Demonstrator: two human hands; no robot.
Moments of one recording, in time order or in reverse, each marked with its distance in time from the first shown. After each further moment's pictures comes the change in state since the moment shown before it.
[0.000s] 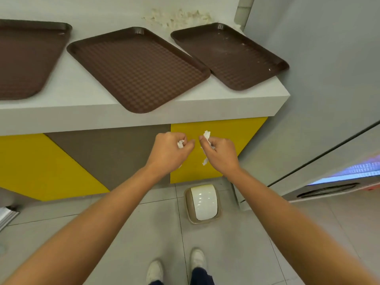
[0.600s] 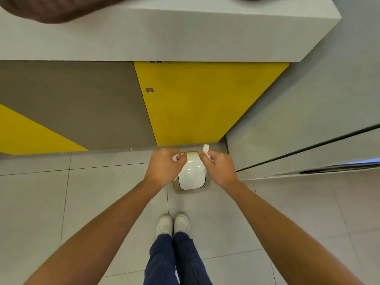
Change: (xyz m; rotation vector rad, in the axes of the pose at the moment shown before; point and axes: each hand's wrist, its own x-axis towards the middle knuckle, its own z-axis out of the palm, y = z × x) left_hand -0.043 -0.100 0.194 0.016 -0.109 -0.391; right_hand -0.060 0.195 0.058 -0.025 -0.338 0.299
